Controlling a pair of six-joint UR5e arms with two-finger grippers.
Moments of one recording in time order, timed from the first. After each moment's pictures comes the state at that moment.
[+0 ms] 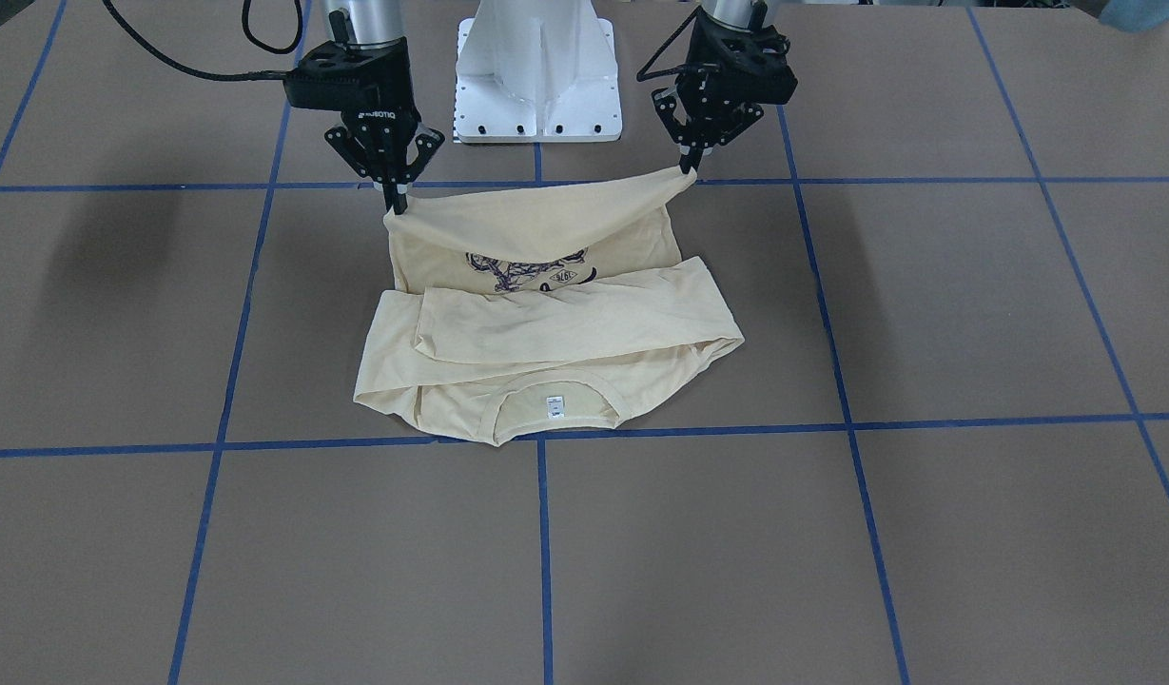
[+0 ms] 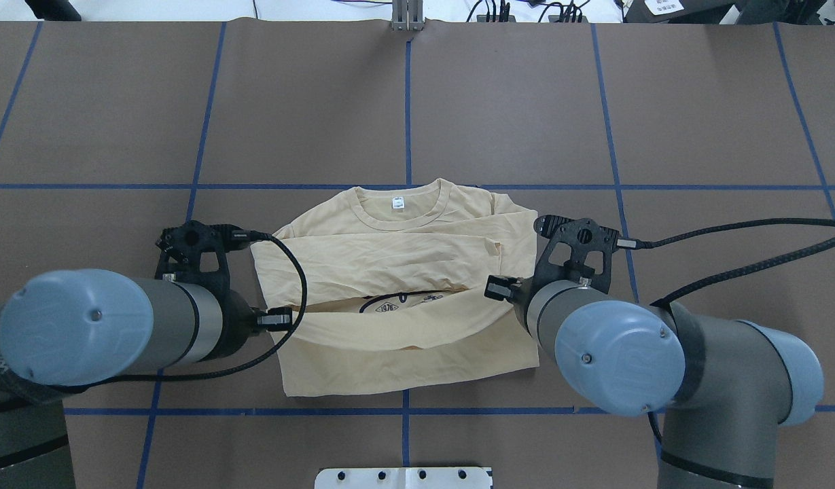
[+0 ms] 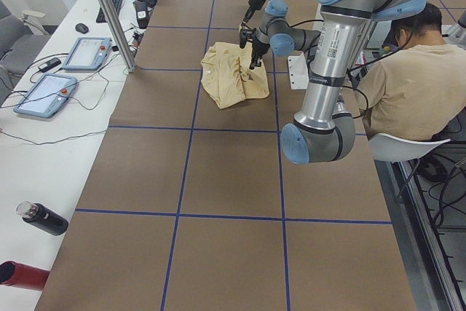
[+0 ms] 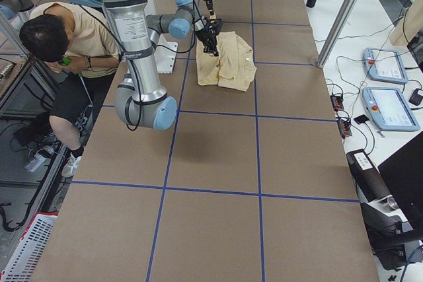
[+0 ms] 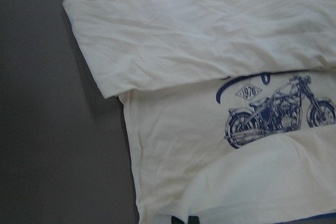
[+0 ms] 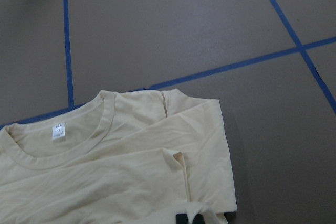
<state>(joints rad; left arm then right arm) -0.43 -1.91 -2.26 -1.50 -1.62 -1.38 0.35 -1.16 2.18 -1.74 1.33 1.59</state>
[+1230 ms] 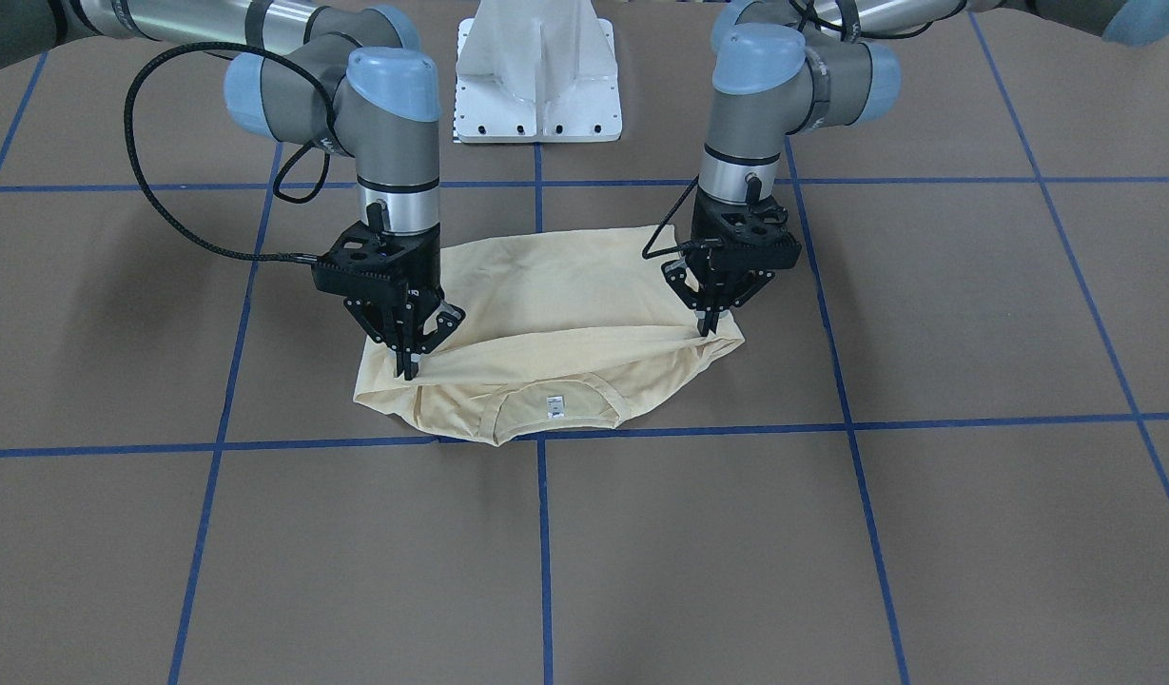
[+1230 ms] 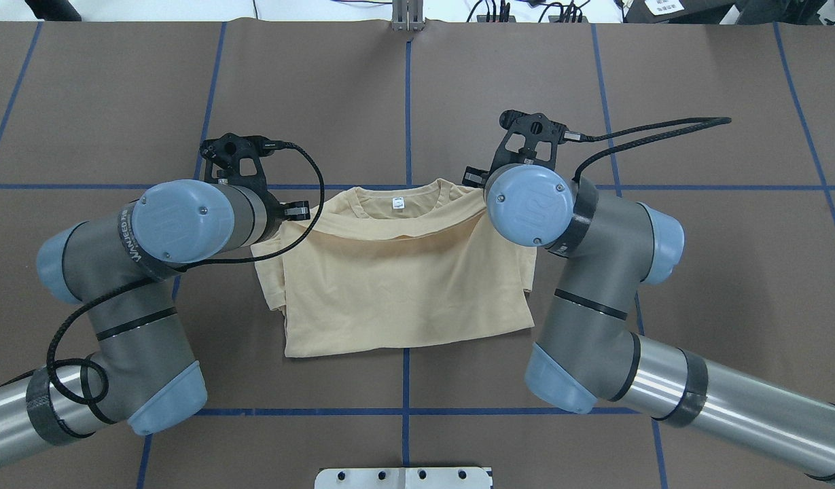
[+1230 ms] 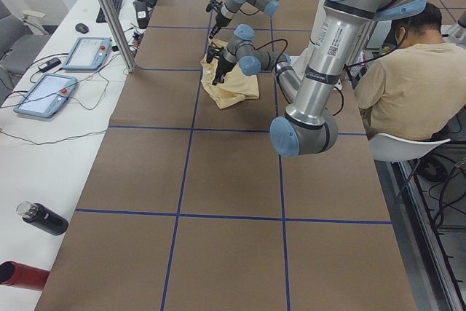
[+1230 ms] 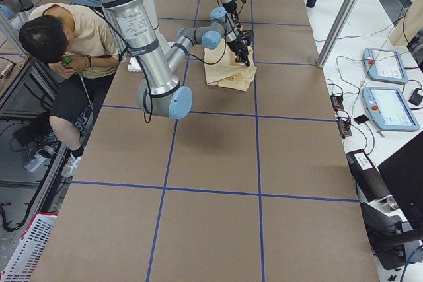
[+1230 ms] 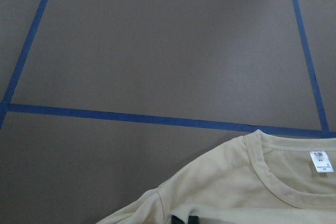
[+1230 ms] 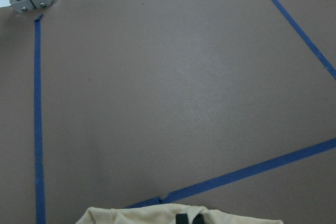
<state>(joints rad) -0.55 -2.02 -1.81 -1.81 -1.52 -1.24 0.54 -0.95 1.68 -1.50 1.38 1.50</state>
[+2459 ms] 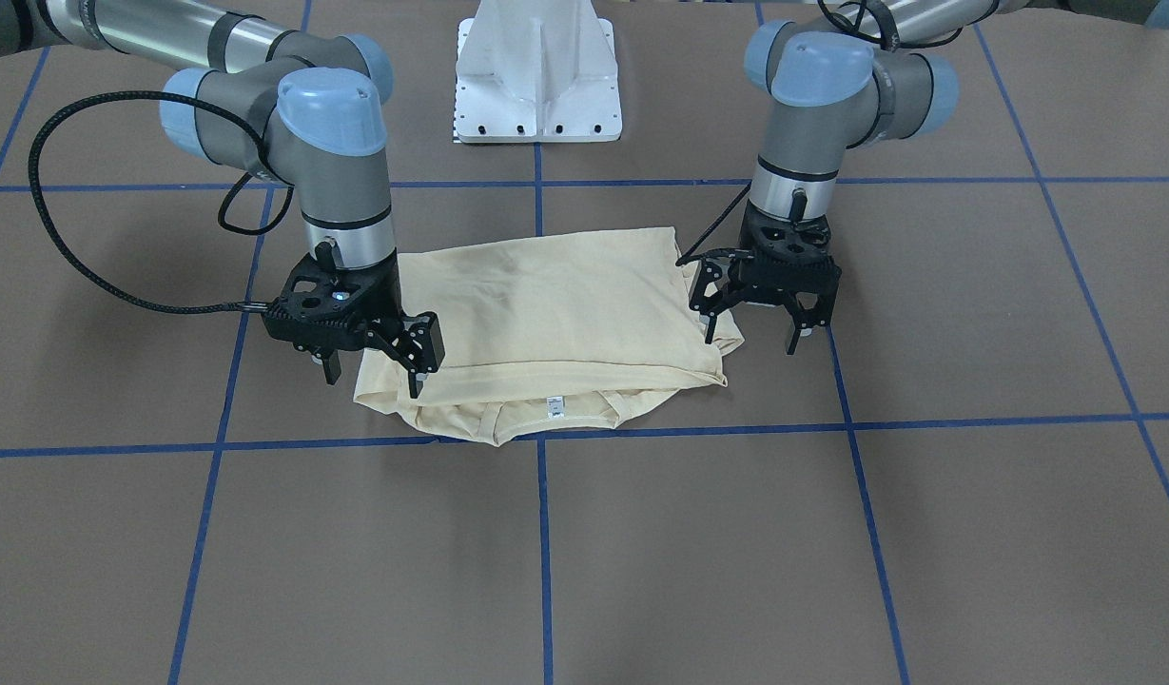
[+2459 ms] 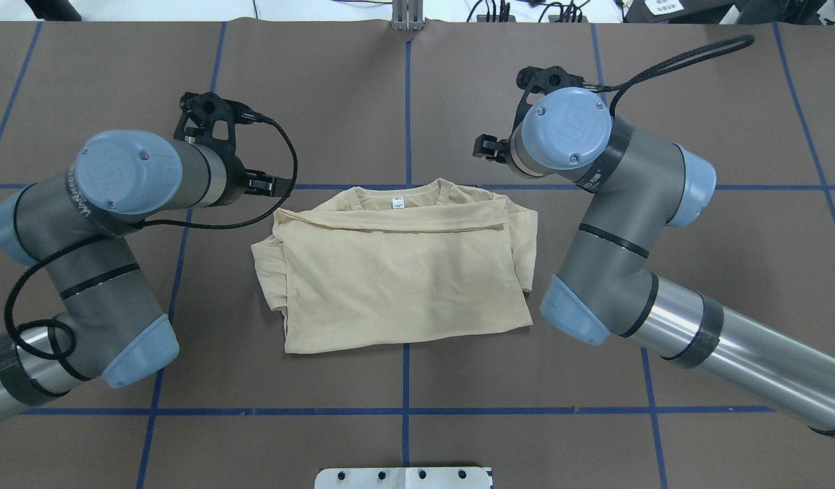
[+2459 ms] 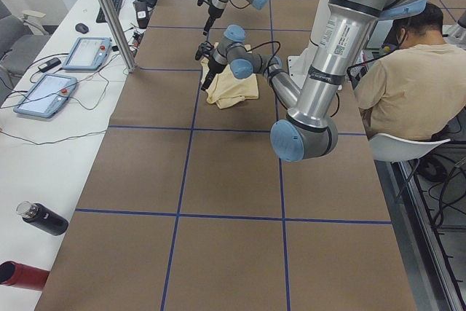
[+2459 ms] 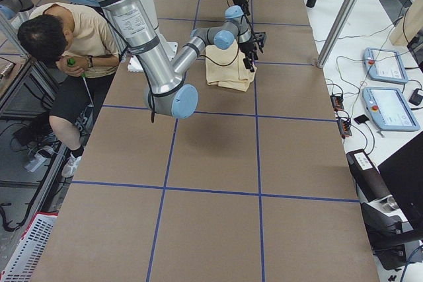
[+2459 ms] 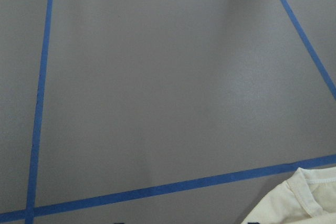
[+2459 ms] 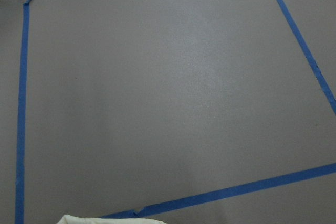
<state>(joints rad) -0.65 -1.96 -1.84 -1.87 -1.62 -0.94 0.66 -1.00 1.72 -1.48 1.61 1.29</state>
